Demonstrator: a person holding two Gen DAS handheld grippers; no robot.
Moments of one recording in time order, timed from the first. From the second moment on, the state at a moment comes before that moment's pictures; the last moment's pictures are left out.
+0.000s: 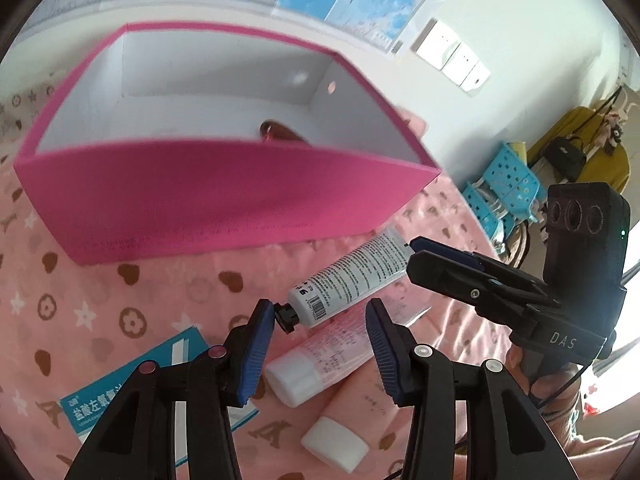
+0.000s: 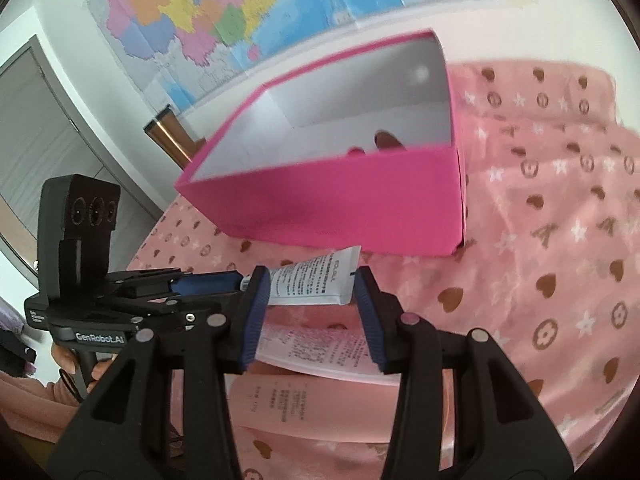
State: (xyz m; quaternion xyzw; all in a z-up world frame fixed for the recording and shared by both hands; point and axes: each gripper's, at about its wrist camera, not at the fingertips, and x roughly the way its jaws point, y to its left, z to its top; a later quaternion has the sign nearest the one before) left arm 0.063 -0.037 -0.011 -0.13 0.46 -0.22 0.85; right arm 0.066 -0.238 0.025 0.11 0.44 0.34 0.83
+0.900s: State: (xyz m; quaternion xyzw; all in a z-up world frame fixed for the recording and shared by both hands) left arm 0.145 -0.059 0.052 -0.06 0.40 -0.19 0.89; right arm 0.136 -0.242 0.070 0.07 0.40 0.30 0.86
